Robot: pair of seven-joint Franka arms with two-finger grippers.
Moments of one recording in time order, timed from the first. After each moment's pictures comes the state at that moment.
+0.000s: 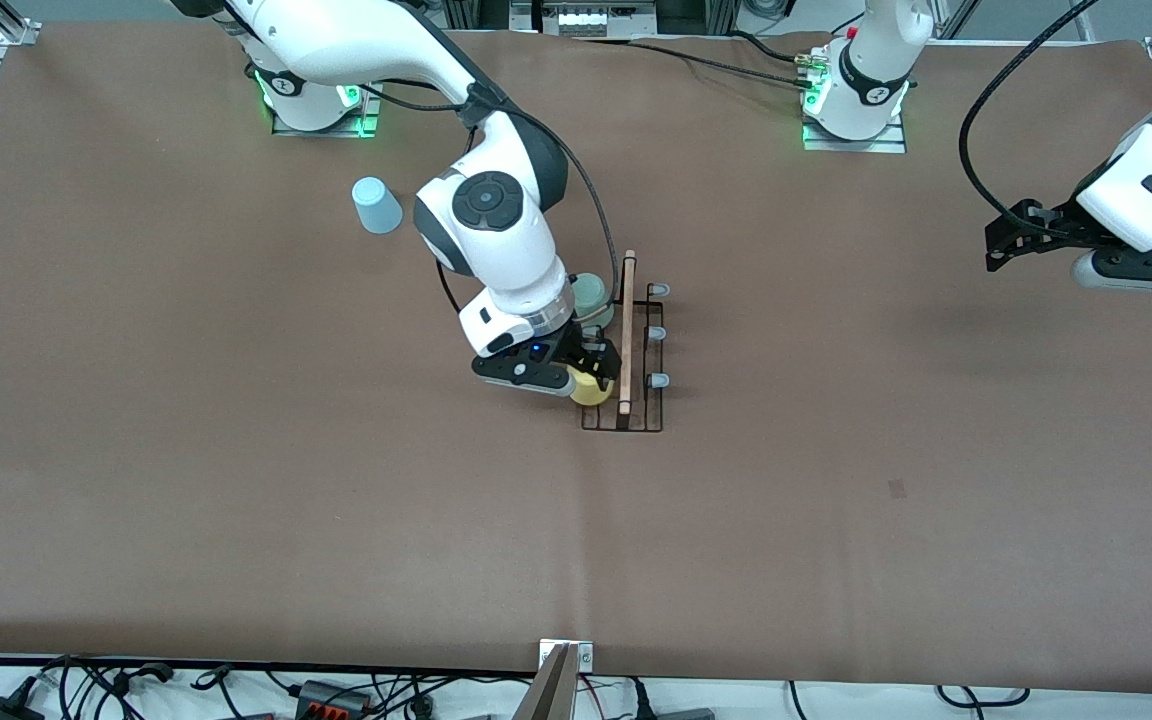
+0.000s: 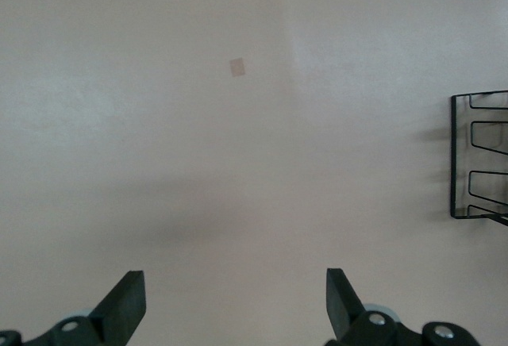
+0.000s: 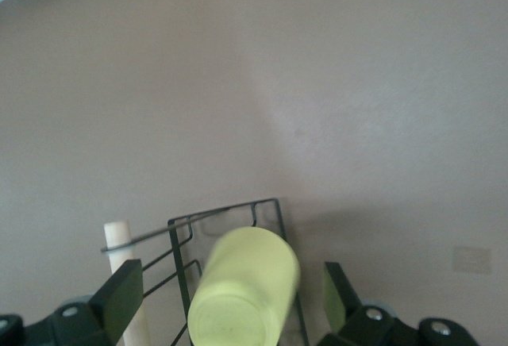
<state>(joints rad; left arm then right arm) -0.03 0.00 -0.04 -1.65 0.03 1.64 0.01 0.59 0.67 0.13 -1.37 -0.10 2.35 1.02</state>
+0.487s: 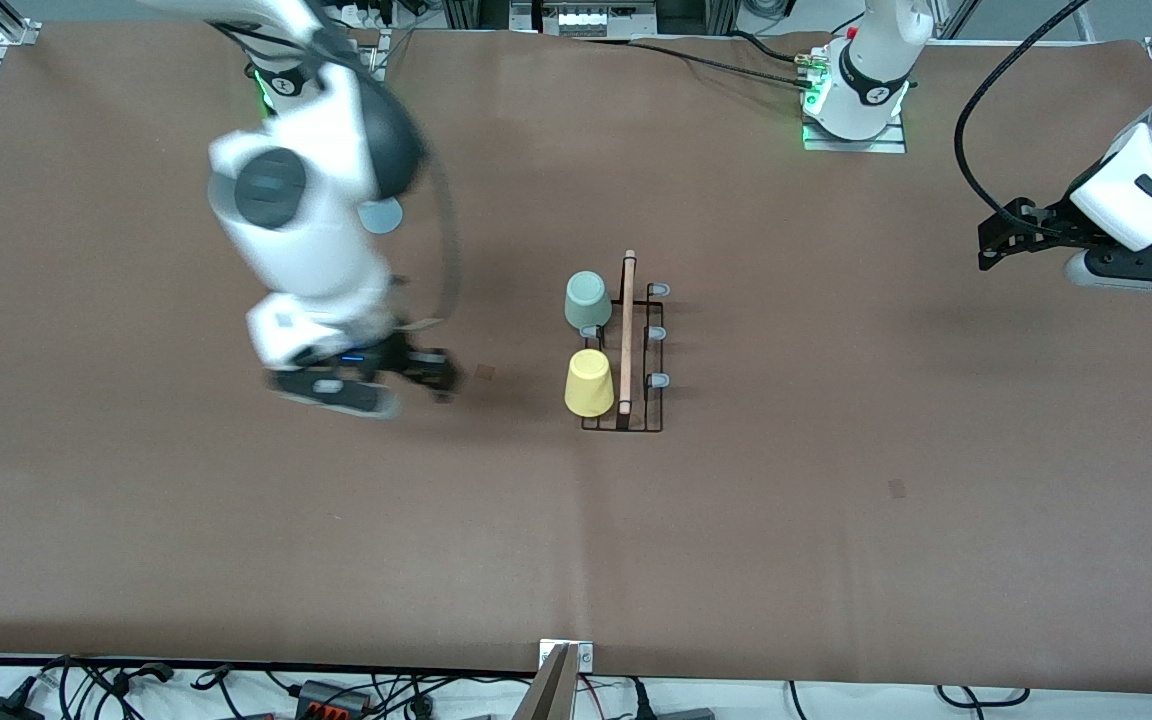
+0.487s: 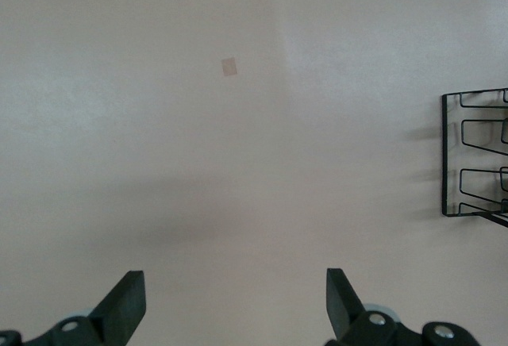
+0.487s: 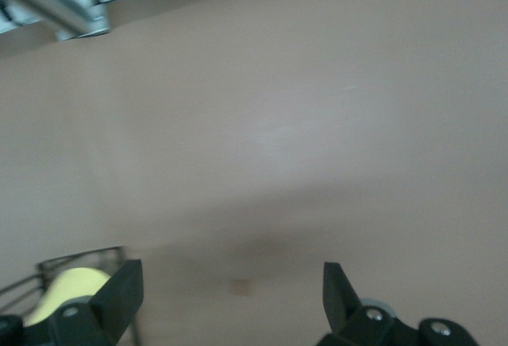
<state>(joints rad) -0.03 0.00 -0.04 -1.65 0.02 1.64 0.01 0.27 0.36 0.15 -1.50 -0.11 2.01 0.69</state>
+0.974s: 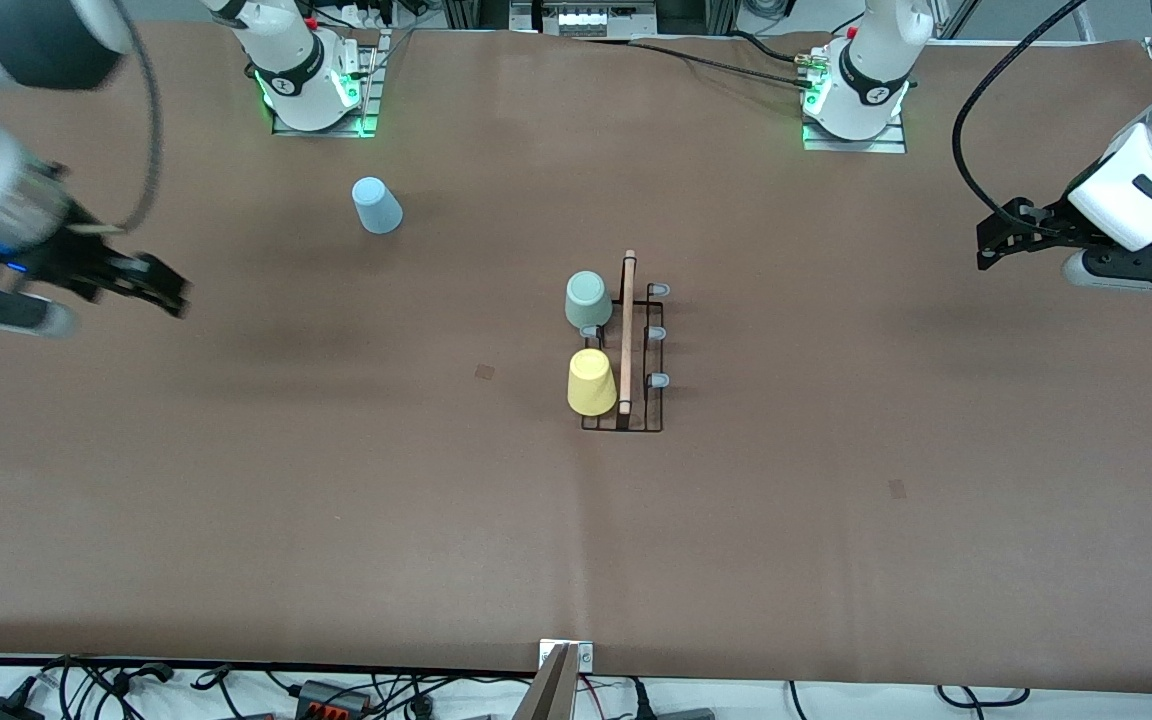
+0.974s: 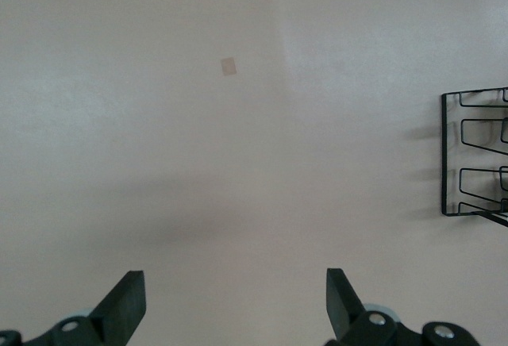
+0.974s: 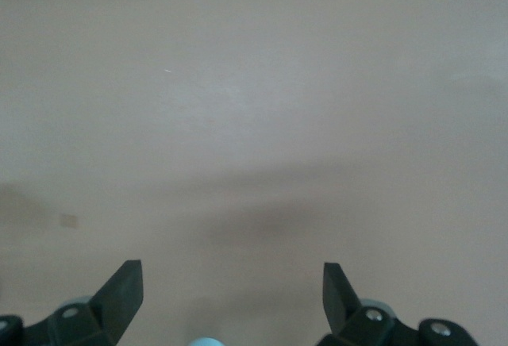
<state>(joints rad) -0.03 0.00 -0.04 -1.65 0.02 1.64 0.01 -0.04 0.09 0.15 -1.55 -0.10 1.68 0.23</state>
